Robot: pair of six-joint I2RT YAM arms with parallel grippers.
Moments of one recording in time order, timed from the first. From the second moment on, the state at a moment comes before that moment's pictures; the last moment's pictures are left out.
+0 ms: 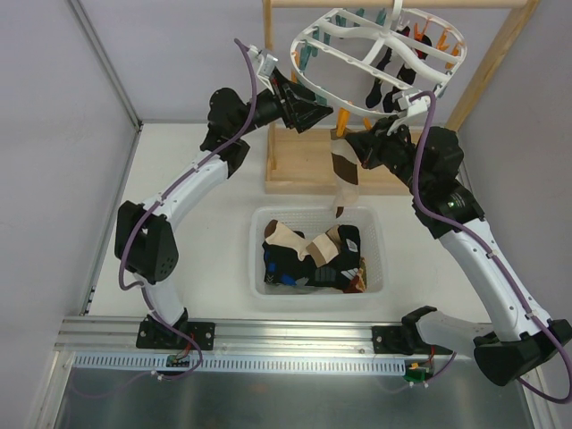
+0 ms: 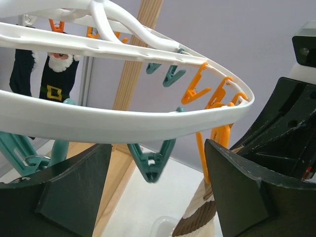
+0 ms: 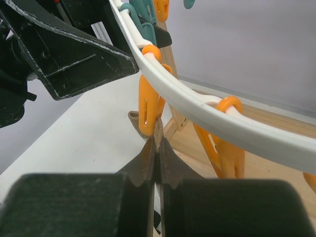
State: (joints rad) left arm -0.49 1.78 1.61 0.59 0.69 -0.62; right arm 0.46 1.12 1.30 -0.20 -0.16 0.22
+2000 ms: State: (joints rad) left arm -0.52 1.71 1.58 0.43 0.55 -0.55; right arm 0.83 0.91 0.88 -0.48 -0.17 0.01
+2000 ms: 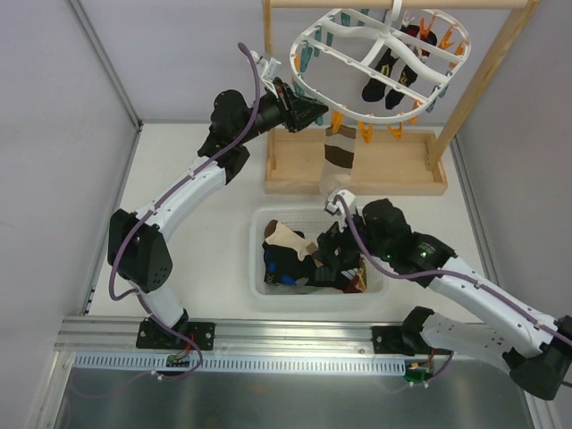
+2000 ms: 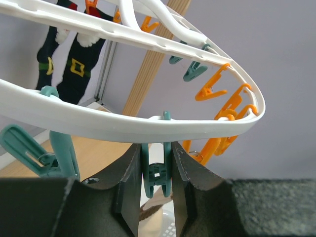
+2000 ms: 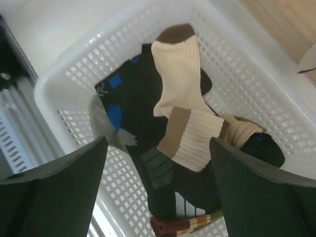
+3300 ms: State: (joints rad) left arm -0.52 1.65 1.52 0.40 0.51 -0.51; right arm 1.13 1.26 0.82 -0.36 0.47 -0.06
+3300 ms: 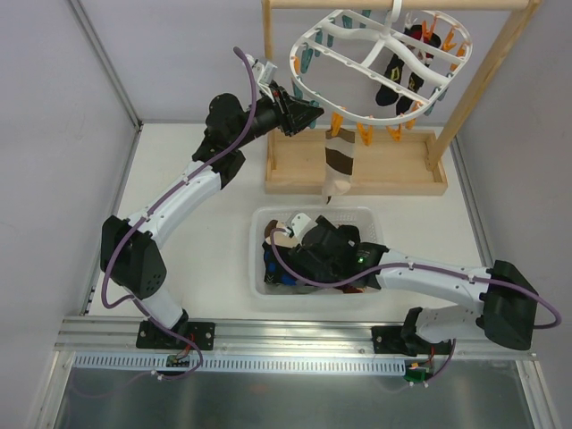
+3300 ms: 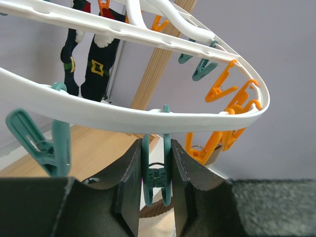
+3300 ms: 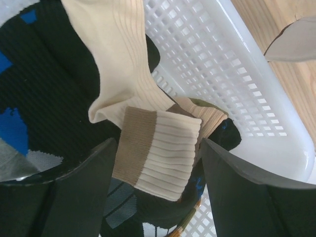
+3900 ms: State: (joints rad) left arm -0.52 1.65 1.52 0.40 0.51 -0.50; right arm 1.09 1.30 0.82 -0.39 0.52 -0.03
